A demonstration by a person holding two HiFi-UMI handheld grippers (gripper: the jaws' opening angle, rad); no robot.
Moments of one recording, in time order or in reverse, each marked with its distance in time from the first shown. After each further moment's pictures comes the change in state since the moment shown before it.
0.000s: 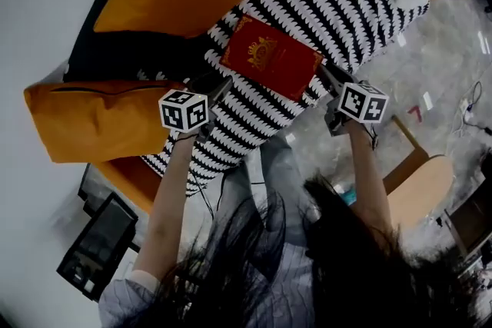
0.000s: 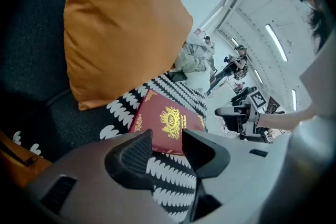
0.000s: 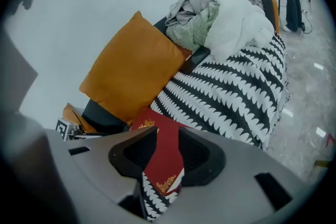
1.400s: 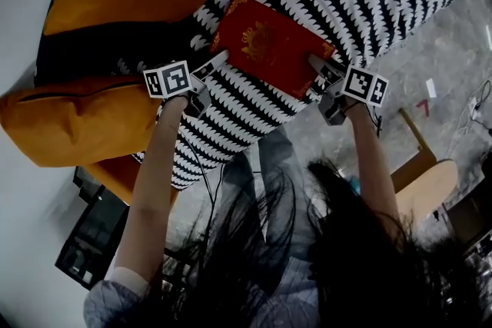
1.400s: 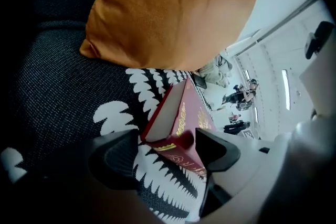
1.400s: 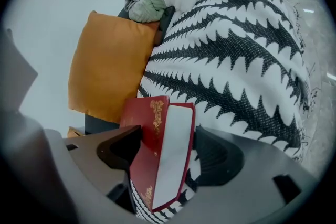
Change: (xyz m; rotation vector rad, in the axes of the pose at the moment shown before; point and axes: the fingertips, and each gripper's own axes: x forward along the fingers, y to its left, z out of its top) left arm 0.078 0.074 -0.032 -0.381 -0.041 -0.137; right arm 0.079 -0.038 -0.056 0.325 0.096 0.139
